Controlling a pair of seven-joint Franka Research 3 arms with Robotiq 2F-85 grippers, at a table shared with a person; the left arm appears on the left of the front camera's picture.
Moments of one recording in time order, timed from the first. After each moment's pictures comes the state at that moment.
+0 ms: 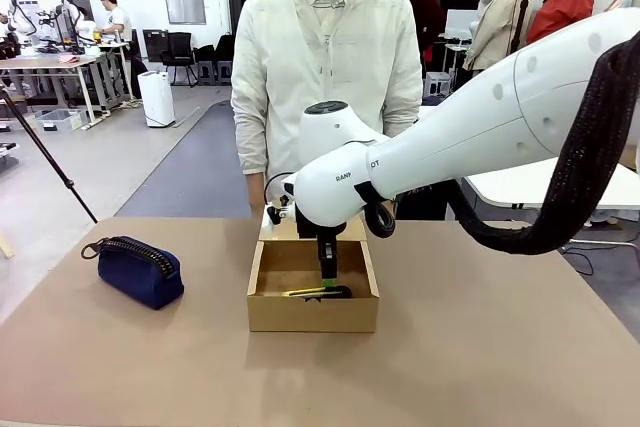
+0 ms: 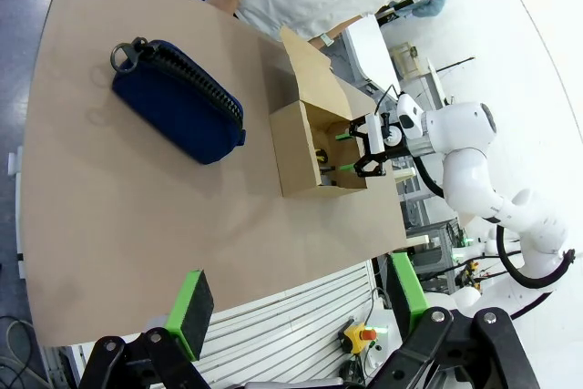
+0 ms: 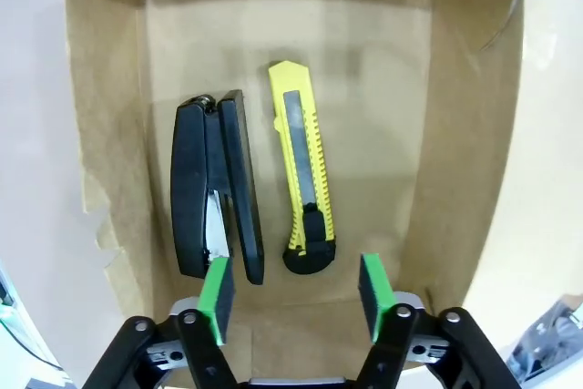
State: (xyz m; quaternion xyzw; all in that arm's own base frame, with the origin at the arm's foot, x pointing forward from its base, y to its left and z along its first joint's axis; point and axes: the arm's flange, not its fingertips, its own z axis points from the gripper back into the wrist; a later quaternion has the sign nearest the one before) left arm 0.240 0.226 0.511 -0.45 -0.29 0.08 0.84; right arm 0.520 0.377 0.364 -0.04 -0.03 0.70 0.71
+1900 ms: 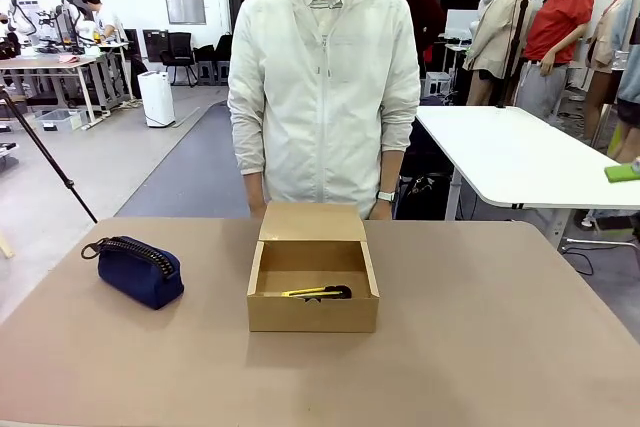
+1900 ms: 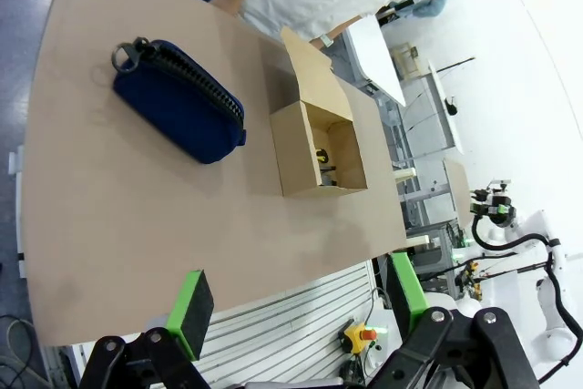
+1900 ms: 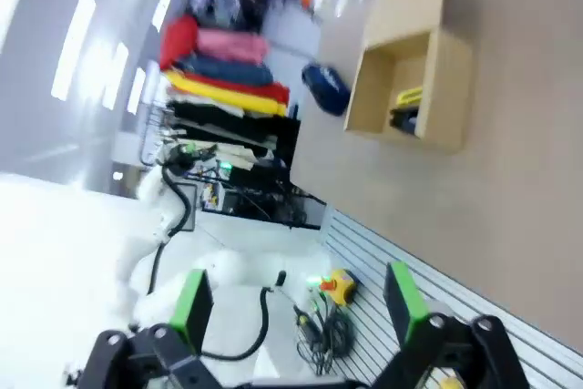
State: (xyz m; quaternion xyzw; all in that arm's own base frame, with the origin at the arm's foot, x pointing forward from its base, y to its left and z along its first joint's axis) left arm 0.241 0.227 0.511 -0.45 -0.29 0.08 0.84; right arm 0.295 -0.102 0.505 0.58 -0.17 0.02 0.80
